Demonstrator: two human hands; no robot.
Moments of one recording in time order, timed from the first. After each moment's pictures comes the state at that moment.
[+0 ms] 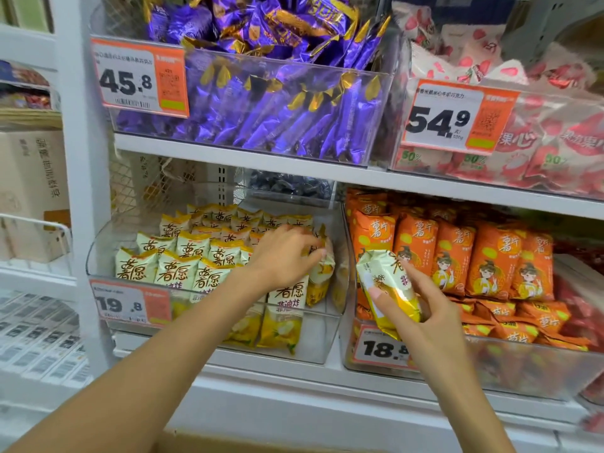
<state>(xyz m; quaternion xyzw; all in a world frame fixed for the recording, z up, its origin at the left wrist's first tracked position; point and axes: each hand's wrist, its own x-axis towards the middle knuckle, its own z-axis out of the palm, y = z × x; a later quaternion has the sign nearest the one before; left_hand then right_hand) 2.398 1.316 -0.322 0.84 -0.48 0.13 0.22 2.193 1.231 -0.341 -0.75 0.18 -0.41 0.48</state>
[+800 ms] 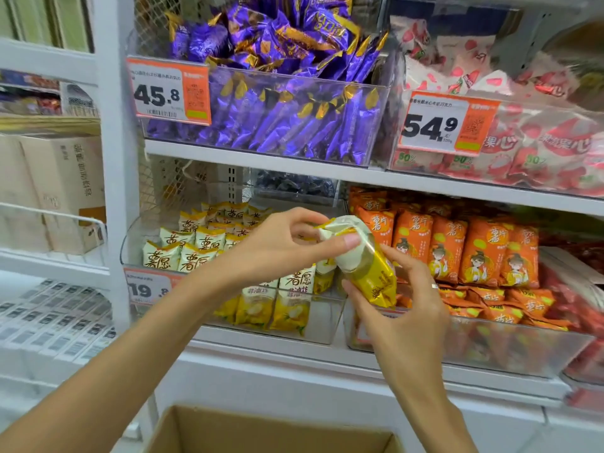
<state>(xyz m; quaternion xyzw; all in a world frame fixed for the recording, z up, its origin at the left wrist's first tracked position) 2.321 1.399 -0.266 0.72 -0.42 -0.15 0.53 2.192 1.284 -0.336 -0.76 0.12 -0.57 0.30</state>
